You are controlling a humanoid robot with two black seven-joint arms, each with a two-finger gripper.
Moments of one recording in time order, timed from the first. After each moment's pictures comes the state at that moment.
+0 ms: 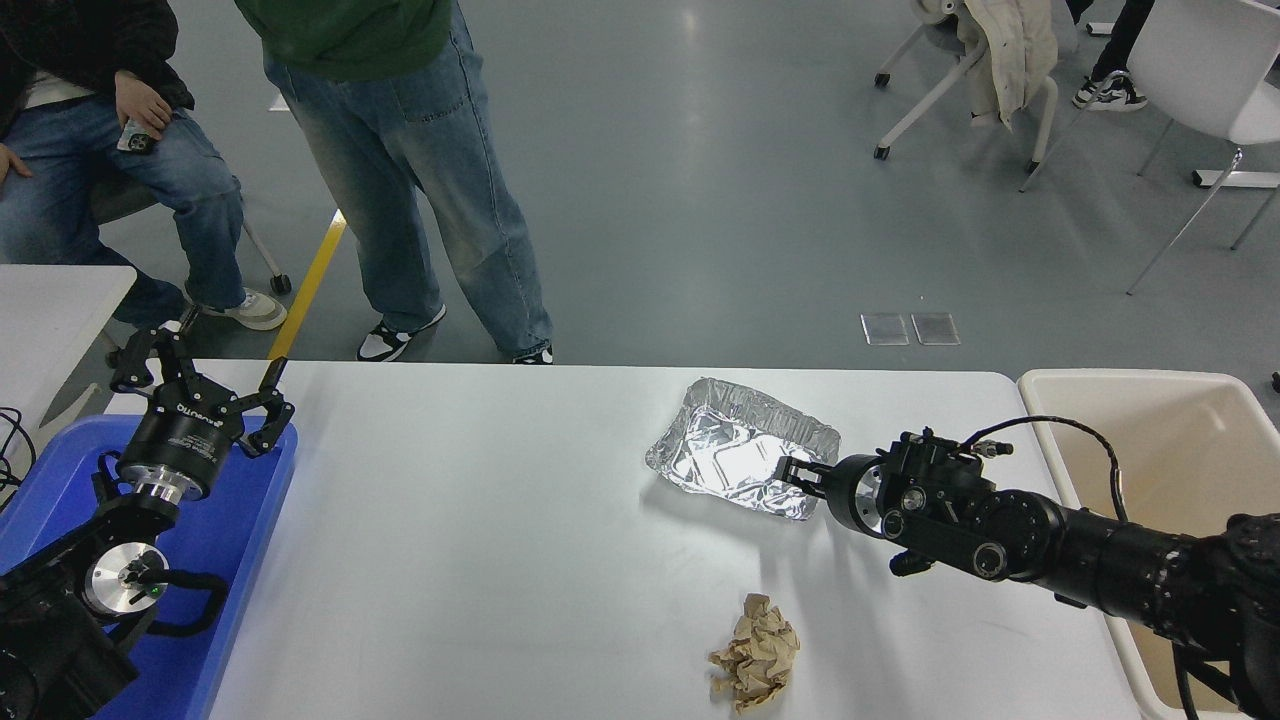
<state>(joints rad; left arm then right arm) -0.54 0.44 -0.74 -0.41 -0.02 -0.66 -0.59 0.94 -0.17 -0.12 0.74 -0.89 -0.07 -0.17</state>
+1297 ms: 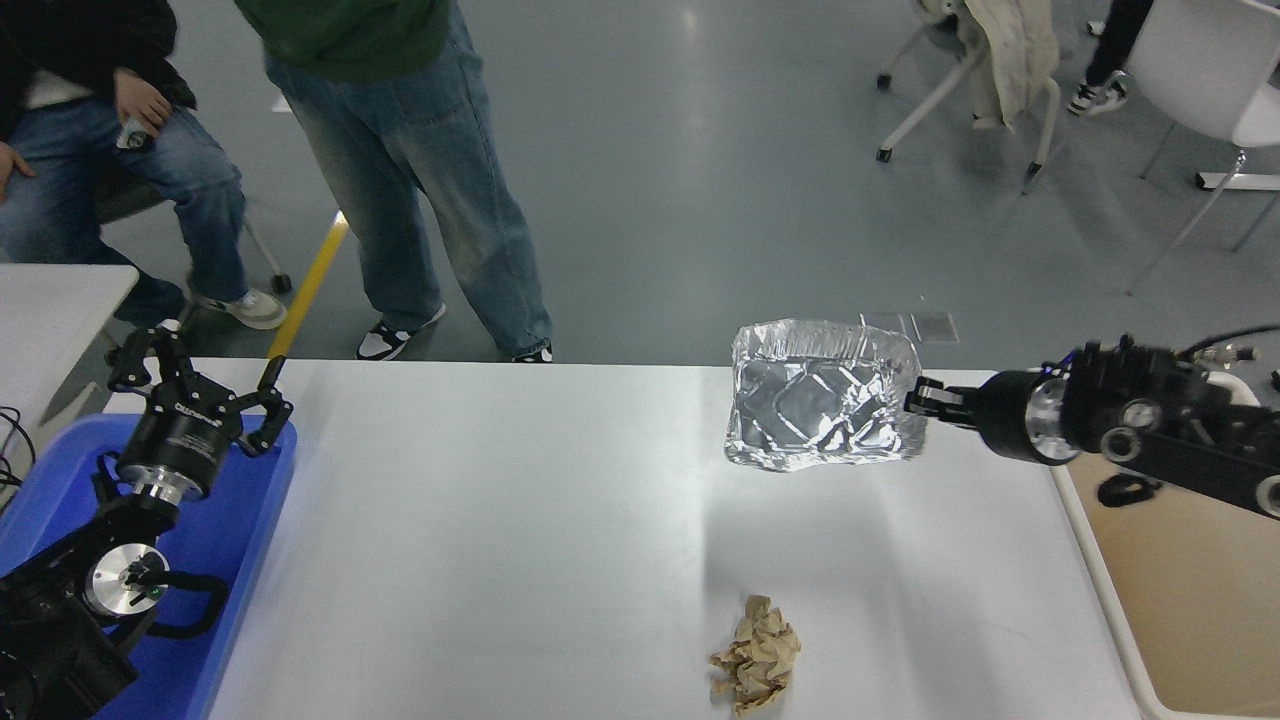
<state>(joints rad) -0.54 0.44 -0.74 -0.41 -0.02 -0.66 -0.59 1.16 -0.92 -0.04 1.34 -0.88 0.14 -0.09</state>
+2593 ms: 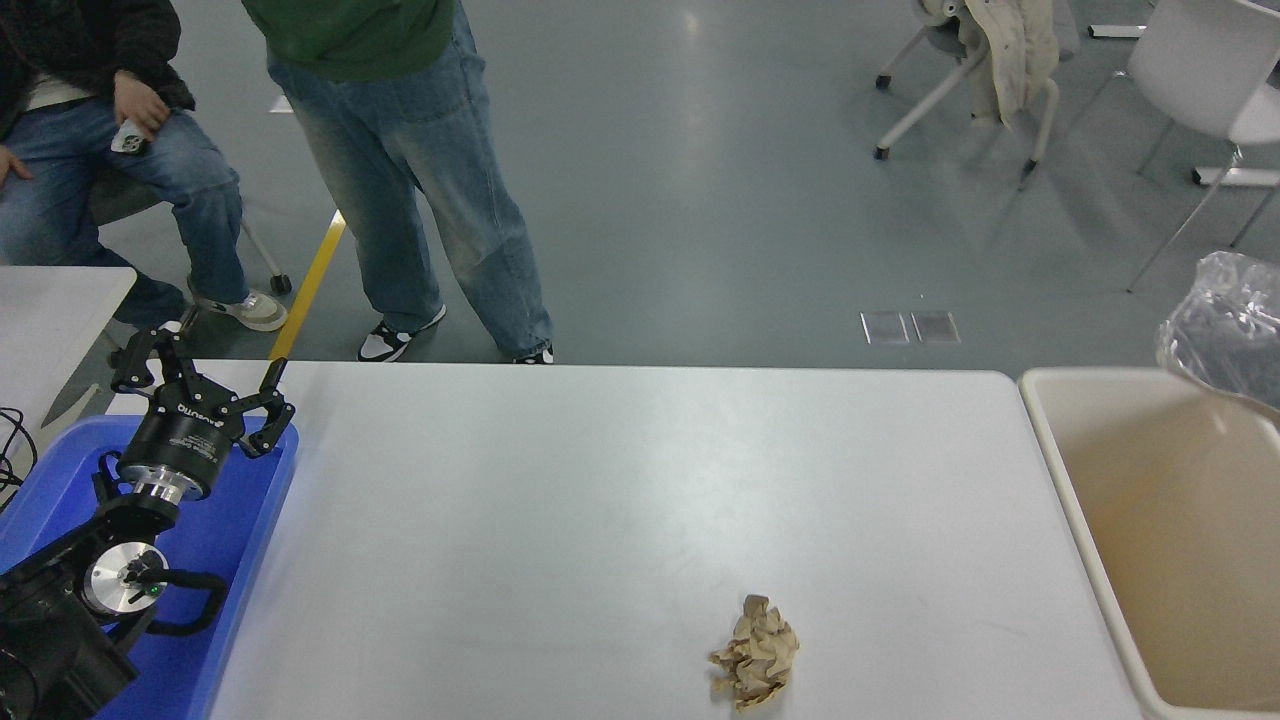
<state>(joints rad) -0.54 0.44 -0.74 -0.41 -0.02 -0.66 -0.59 0.76 -0.91 0.18 0.37 -0.69 0.31 0.07</state>
